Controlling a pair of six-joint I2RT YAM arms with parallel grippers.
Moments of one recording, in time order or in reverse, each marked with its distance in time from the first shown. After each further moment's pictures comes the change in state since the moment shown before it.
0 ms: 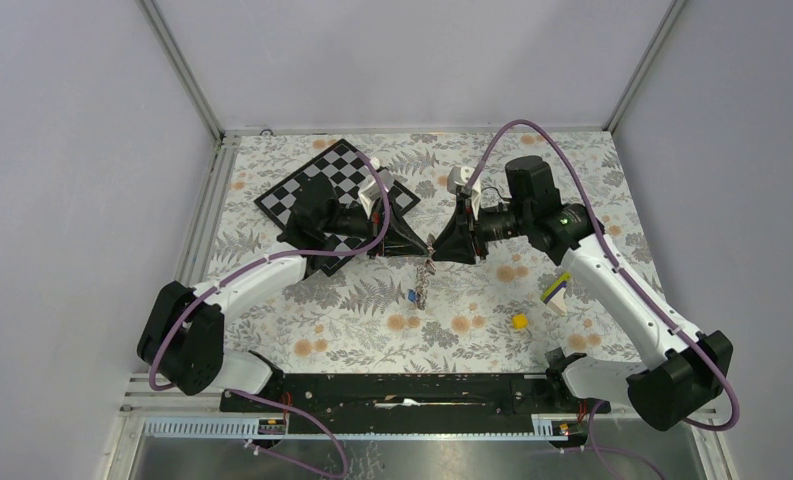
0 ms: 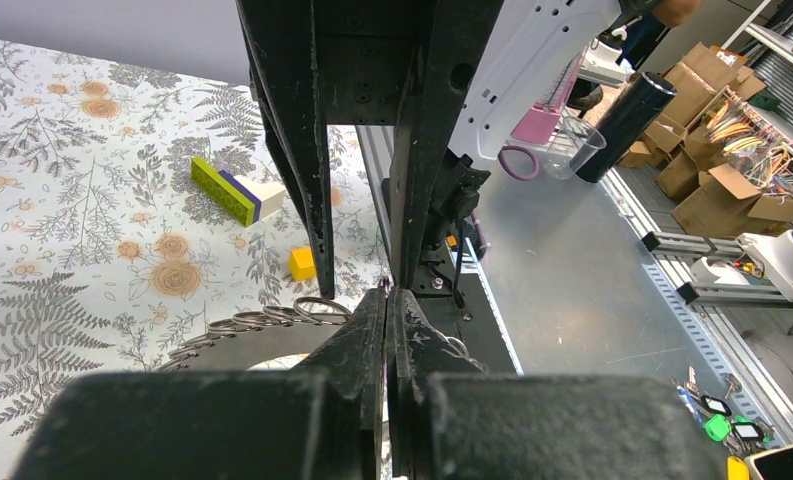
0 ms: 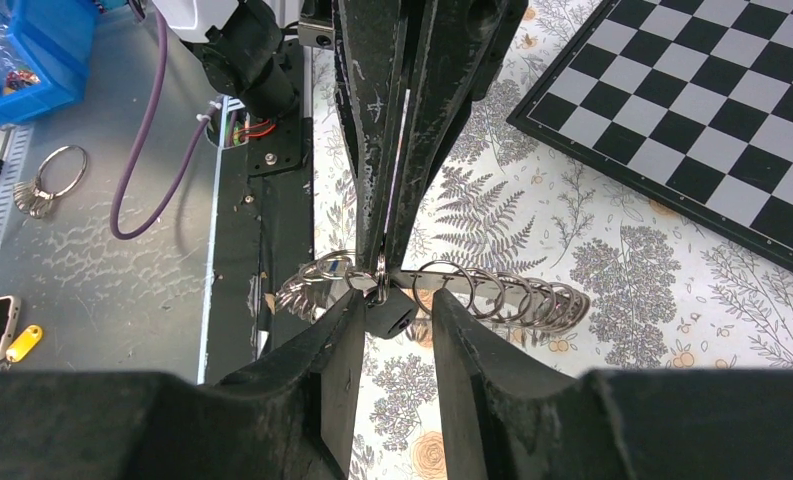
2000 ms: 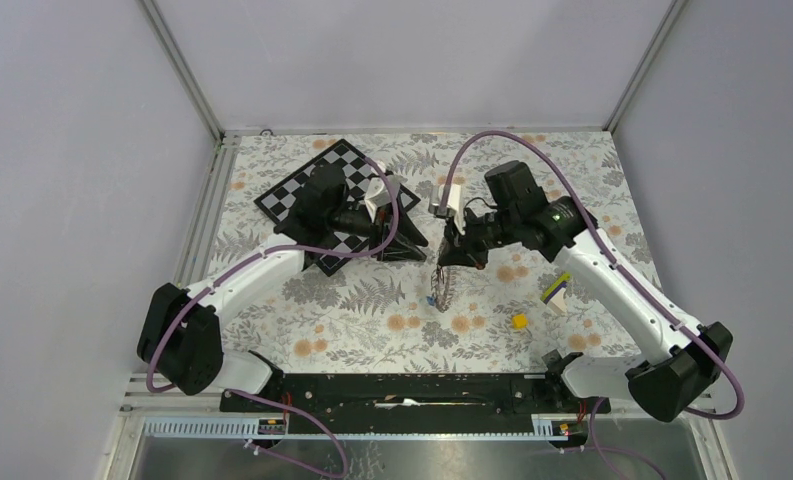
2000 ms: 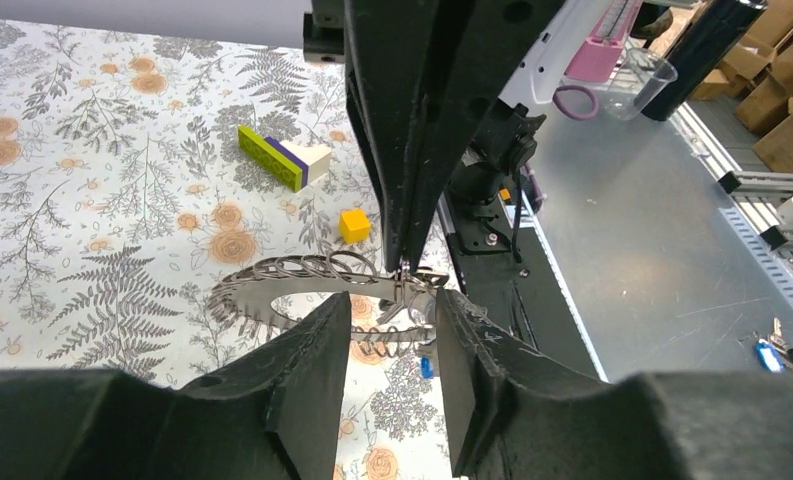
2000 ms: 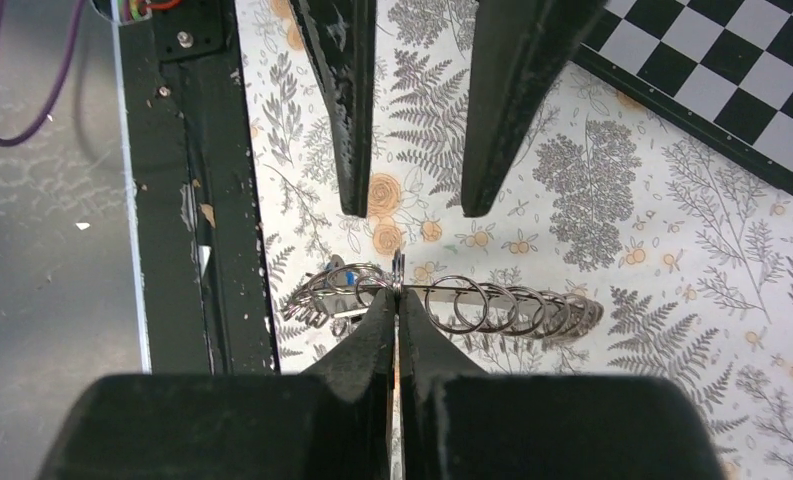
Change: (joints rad) left arm 0.002 0.000 0.100 -0.394 -0.010 0.391; right arm 0.095 0.033 0.095 -0.268 0.266 -0.187
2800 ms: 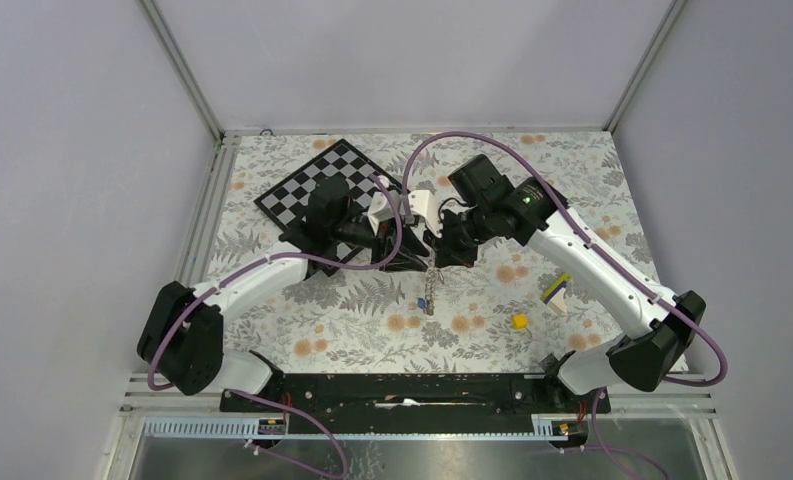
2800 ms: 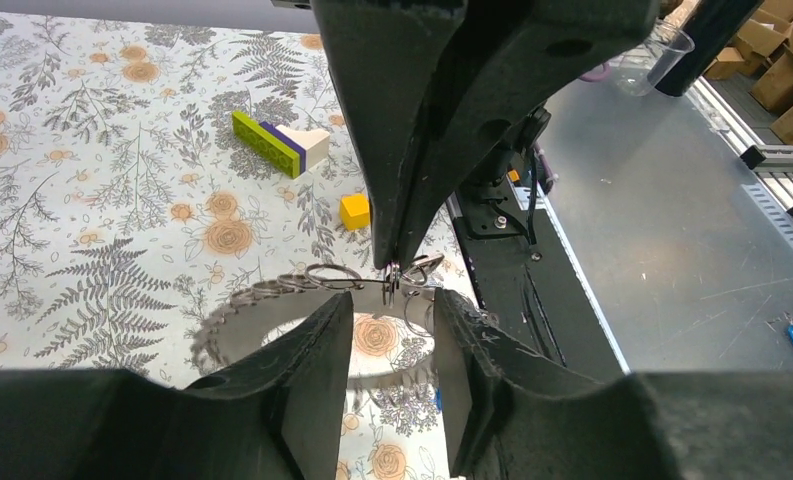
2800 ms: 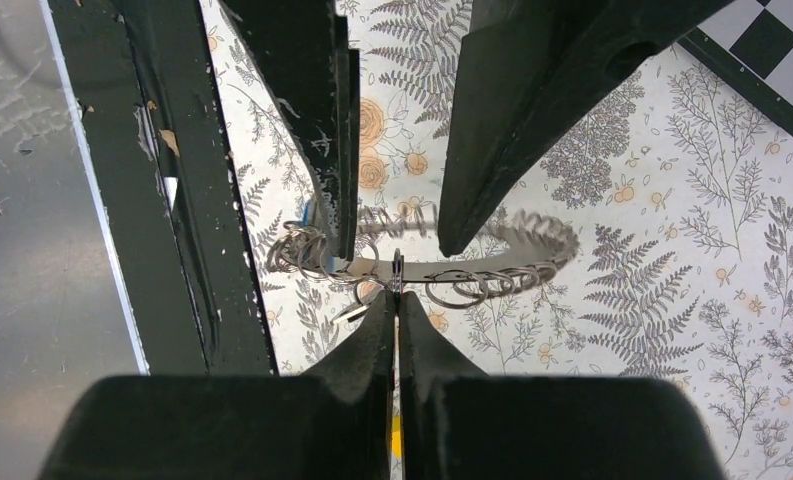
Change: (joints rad) left arm -0.029 0.000 -0.076 0.029 -0.018 0.084; right arm 0.160 0.179 0.264 -0.275 0.279 -0.057
